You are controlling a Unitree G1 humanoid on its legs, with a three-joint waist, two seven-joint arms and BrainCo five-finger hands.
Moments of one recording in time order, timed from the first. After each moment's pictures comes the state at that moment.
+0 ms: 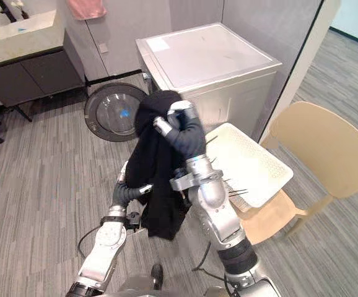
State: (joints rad) left arm 0.06 0.04 -0.24 -0.01 0.27 -0.08 0.29; right arm -0.31 -0.07 0.42 -0.29 0.24 -0.19 -0.08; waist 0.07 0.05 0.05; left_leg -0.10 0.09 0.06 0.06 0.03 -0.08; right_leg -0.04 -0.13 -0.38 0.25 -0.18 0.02
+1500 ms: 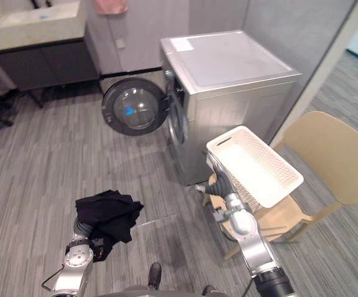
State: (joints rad) left arm 0.14 0.10 0.13 0.38 0.17 -0.01 0.28; right arm 0.01 -0.32 0.19 0.06 -0.30 -0.12 -0.06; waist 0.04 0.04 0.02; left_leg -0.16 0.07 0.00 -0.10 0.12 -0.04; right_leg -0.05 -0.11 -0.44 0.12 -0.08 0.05
